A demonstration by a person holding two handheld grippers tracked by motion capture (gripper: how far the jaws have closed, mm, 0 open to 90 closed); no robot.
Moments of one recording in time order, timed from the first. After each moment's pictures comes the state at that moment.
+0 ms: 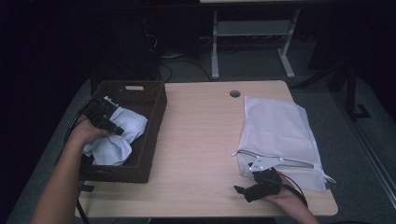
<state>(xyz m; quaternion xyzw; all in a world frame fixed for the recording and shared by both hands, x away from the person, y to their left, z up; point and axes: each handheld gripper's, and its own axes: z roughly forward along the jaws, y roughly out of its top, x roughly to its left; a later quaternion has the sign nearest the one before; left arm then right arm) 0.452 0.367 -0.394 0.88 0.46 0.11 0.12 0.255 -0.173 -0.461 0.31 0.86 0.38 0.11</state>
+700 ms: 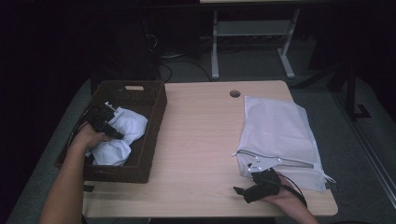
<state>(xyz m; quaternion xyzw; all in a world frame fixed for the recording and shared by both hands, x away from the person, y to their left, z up) 0.453 0.376 -0.417 0.87 0.46 0.07 0.13 0.255 -0.171 -0.463 0.31 0.87 0.37 0.11</state>
